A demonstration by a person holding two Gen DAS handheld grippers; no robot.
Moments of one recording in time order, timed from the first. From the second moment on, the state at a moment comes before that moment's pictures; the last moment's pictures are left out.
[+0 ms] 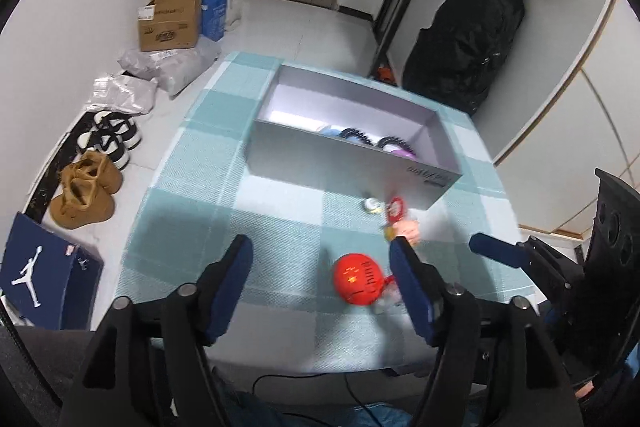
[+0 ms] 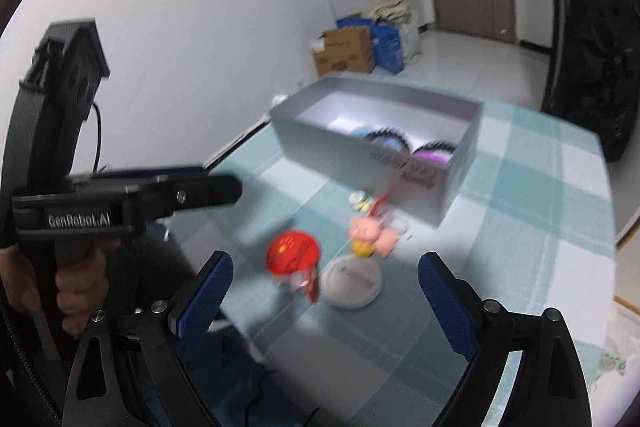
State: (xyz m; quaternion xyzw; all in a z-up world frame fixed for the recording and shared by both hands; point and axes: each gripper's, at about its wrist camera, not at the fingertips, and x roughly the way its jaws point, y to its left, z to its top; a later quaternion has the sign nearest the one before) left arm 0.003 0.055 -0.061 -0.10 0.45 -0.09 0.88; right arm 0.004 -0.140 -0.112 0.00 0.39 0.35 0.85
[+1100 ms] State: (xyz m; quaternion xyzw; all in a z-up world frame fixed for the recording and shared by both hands) left arm 0.009 0.075 -0.076 -0.12 0.49 -0.05 0.86; right arm 0.000 -0.095 -0.138 -0.09 0.42 0.35 0.84
